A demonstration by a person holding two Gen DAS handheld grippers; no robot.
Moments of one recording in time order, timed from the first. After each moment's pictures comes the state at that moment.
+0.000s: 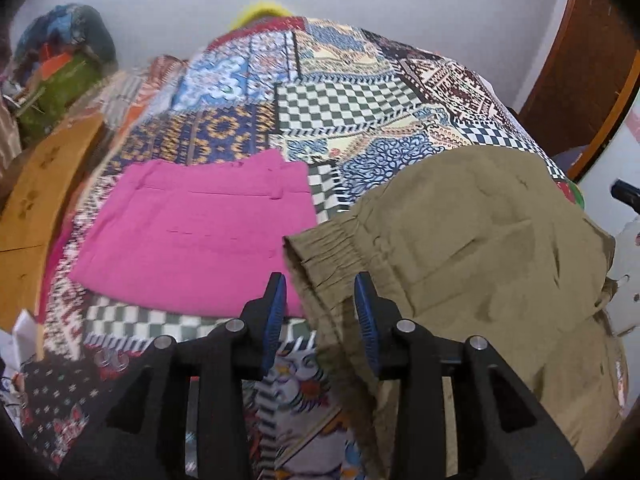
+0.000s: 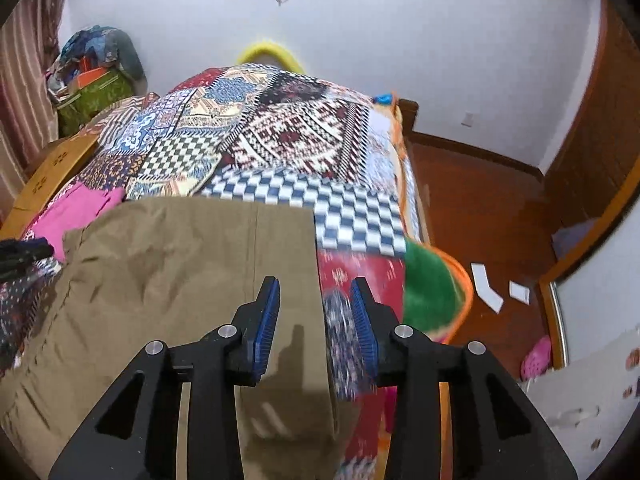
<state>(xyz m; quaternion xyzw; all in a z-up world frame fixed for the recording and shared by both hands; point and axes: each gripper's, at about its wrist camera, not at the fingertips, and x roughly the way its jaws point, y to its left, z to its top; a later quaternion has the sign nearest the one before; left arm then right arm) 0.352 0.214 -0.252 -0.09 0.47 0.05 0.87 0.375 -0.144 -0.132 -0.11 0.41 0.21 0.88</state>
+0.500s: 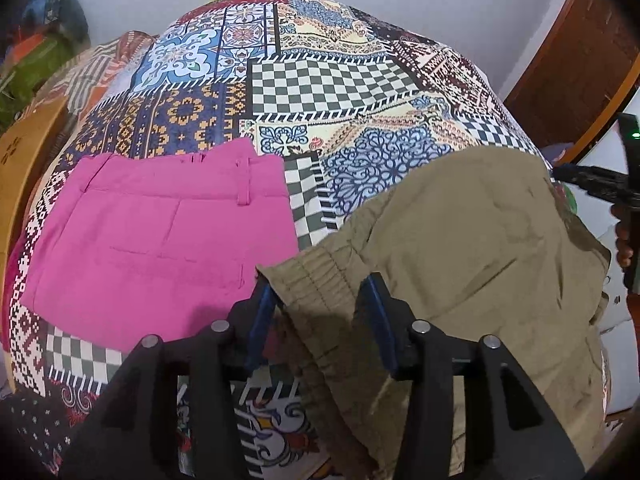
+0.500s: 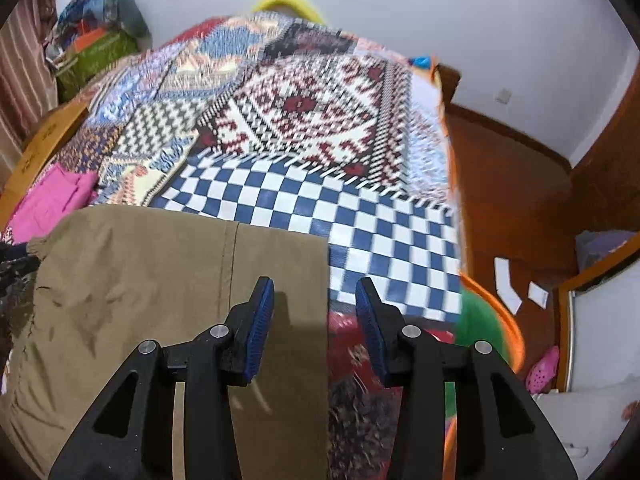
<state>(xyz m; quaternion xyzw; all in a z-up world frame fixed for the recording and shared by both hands) 0.390 0.223 -0.273 -0.11 0.50 0.00 0.86 0.458 -0.098 -0.182 -0.15 0.49 0.24 0.83</state>
